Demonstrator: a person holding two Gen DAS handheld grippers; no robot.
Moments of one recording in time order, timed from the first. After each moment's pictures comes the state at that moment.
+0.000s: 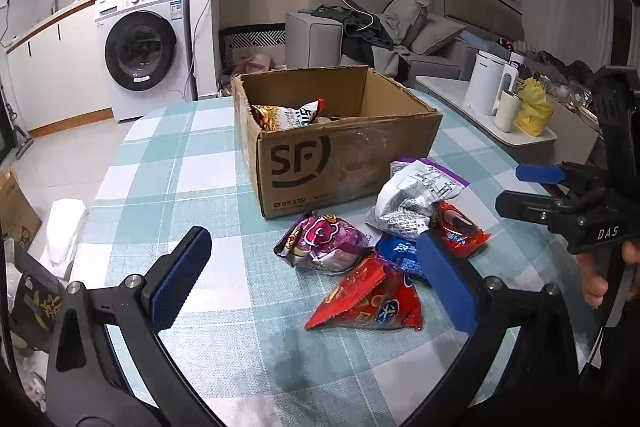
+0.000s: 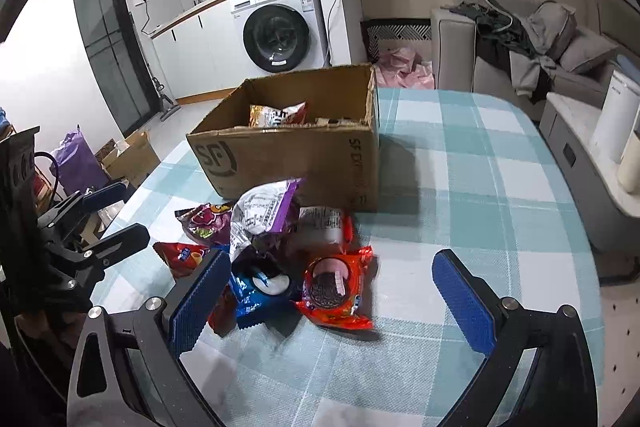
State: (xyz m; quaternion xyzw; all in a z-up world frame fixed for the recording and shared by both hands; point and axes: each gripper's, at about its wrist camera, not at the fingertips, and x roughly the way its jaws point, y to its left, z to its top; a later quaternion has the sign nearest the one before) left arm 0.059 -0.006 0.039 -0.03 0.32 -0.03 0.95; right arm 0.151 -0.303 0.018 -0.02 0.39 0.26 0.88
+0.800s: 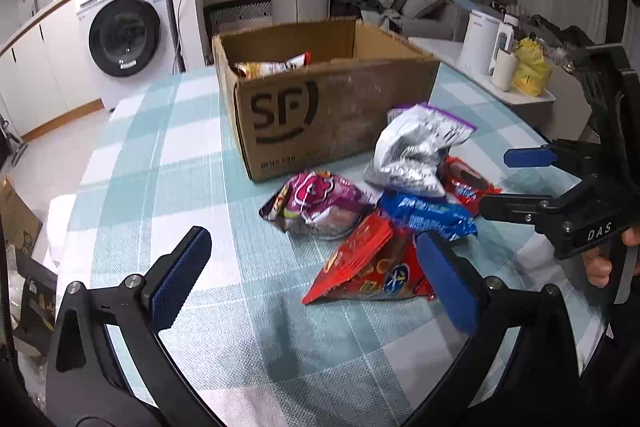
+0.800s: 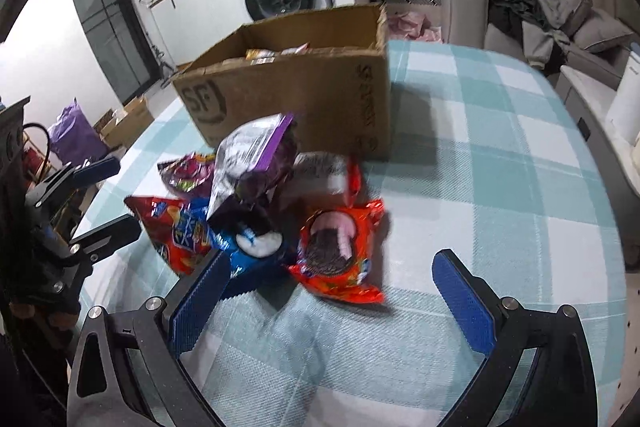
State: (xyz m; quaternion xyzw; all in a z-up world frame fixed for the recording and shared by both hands) left arm 0.074 -0.017 0.004 0.00 0.38 -0.05 0.92; right arm 0.159 -0.286 -0.027 -0.05 0.45 0.27 0.85
